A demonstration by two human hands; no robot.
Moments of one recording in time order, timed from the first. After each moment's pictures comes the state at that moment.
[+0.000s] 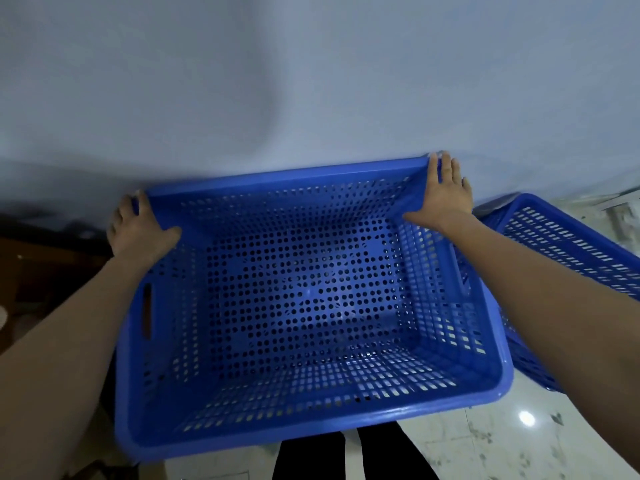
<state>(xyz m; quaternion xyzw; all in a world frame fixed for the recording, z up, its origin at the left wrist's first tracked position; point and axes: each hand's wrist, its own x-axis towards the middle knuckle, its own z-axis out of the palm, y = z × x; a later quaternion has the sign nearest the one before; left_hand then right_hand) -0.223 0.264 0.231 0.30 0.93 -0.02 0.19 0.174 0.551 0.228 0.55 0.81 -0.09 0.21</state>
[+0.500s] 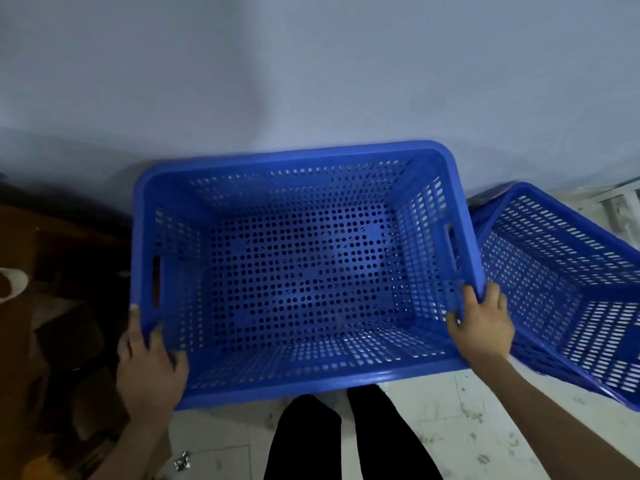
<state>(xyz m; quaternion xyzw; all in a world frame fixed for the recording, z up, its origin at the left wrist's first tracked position) -0.066 0.046 0.210 0.33 0.94 -0.01 0.11 0.349 0.356 0.197 0.60 0.79 -0.08 0.09</state>
